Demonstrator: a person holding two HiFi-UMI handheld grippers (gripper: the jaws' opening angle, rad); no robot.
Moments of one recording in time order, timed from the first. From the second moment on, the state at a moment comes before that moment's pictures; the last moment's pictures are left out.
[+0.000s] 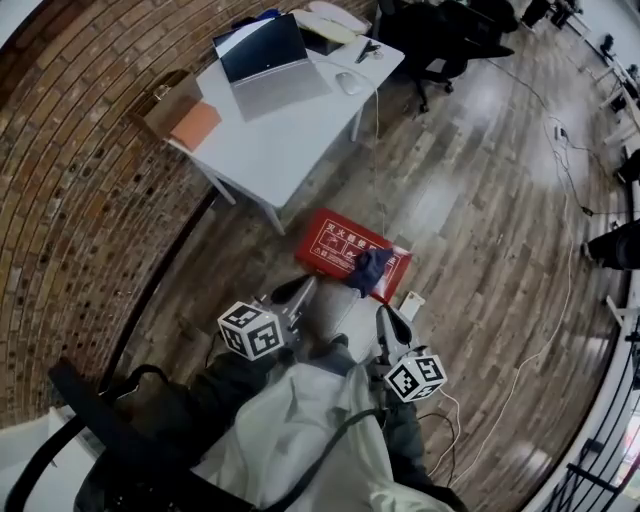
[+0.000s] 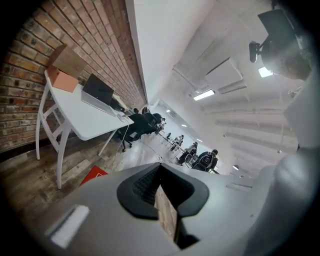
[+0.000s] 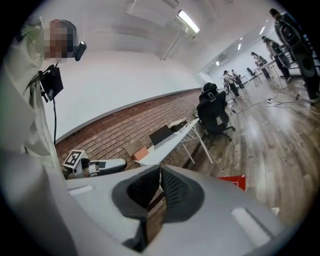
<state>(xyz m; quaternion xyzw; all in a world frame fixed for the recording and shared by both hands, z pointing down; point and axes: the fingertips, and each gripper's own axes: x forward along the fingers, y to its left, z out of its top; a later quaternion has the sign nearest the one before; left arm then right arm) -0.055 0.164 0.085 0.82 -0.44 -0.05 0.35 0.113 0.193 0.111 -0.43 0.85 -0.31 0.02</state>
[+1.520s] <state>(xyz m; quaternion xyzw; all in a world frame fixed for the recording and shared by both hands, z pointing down) -0.084 0.197 0.099 0.85 -0.38 -0.03 0.38 0.062 0.247 0.128 -0.45 0.81 -0.37 0.02</state>
